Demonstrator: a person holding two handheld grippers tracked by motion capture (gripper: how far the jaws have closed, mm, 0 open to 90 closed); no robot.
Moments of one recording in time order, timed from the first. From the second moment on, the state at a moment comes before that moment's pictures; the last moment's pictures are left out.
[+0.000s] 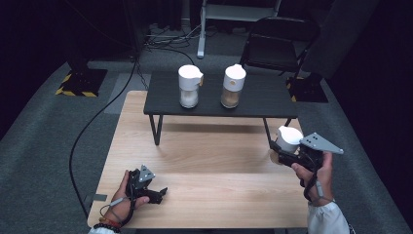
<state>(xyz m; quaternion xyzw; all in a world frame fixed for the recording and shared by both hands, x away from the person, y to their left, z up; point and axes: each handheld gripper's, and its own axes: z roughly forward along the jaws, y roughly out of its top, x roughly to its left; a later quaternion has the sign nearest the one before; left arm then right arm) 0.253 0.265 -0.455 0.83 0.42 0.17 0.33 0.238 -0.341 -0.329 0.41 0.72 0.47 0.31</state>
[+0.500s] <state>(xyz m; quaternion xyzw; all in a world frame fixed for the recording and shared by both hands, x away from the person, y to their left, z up) 0.253 0.265 -0.455 0.83 0.42 0.17 0.33 0.252 -0.327 -0.292 0.41 0.71 0.47 0.33</state>
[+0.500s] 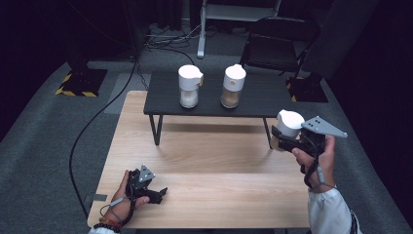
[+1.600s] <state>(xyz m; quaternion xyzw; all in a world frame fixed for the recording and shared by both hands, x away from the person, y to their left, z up) 0.253 0.265 -0.455 0.83 0.42 0.17 0.33 0.313 -0.309 -0.260 0.40 0.68 0.50 0.36</state>
